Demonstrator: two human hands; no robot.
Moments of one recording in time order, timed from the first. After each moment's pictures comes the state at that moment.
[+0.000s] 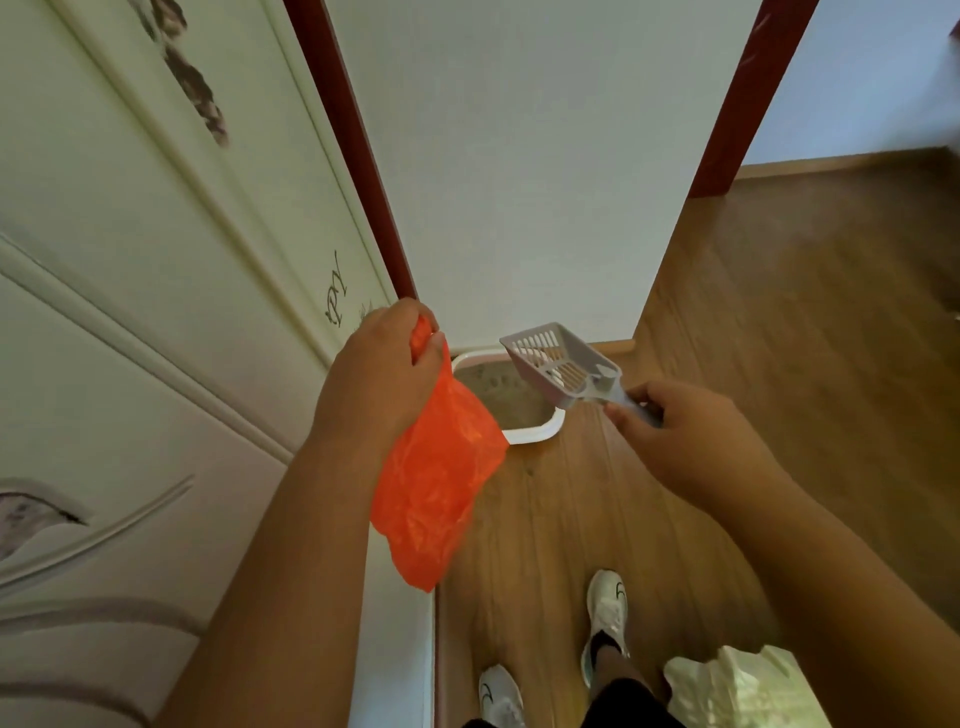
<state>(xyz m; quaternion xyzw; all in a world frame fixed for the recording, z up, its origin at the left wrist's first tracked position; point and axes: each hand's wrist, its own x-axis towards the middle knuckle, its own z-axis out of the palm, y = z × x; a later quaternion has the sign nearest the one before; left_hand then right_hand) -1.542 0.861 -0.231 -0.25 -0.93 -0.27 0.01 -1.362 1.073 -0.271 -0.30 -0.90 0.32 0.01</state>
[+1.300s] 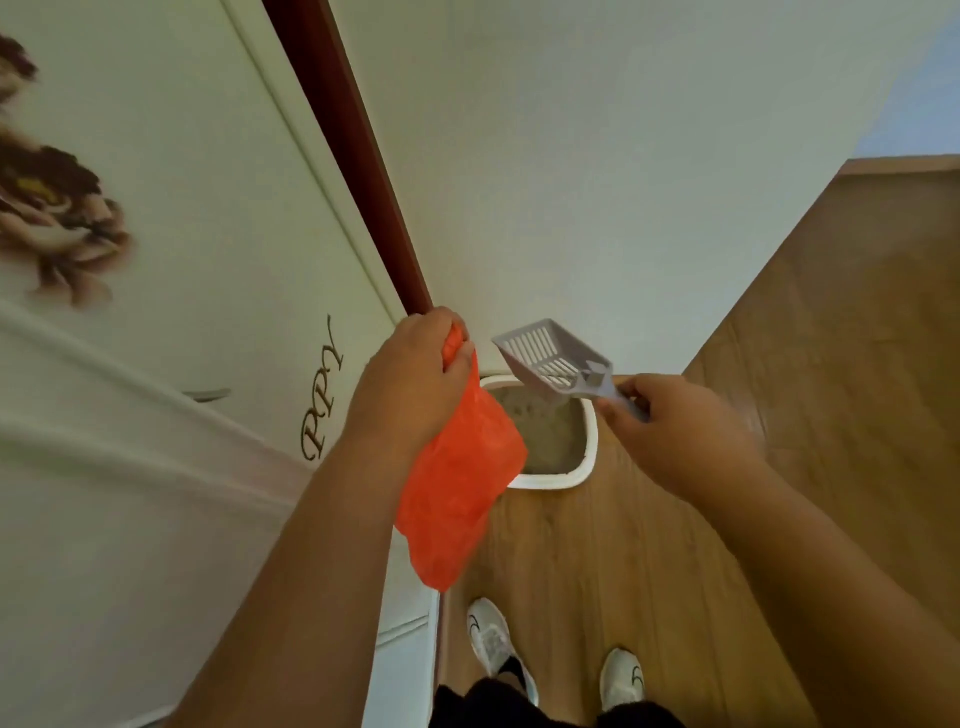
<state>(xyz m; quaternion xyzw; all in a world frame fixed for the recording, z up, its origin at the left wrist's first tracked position) -1.762 0.992 -0.276 -0.23 -0.94 -0.25 -0.05 -1.616 1.195 -0.298 -0.27 -0.91 0.30 -0.04</state>
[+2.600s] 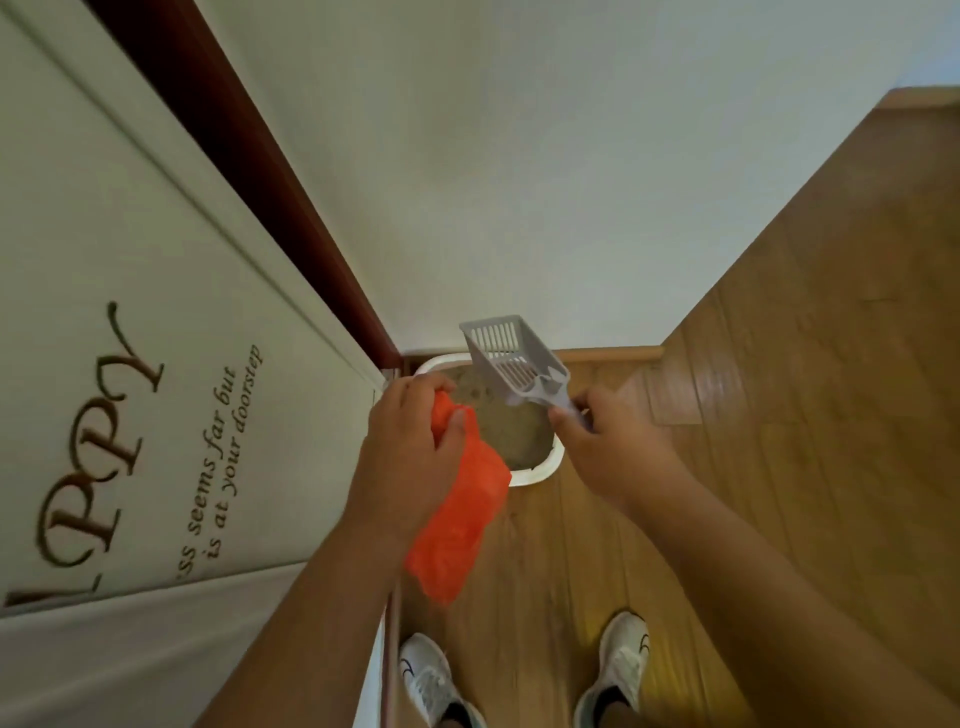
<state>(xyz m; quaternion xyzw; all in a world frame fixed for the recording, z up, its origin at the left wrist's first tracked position) -1.795 1.068 -0.524 -0.20 -0.91 -0.33 -0.12 -1.696 1.256 -0.502 -0.34 -0.84 0.42 -0.10</state>
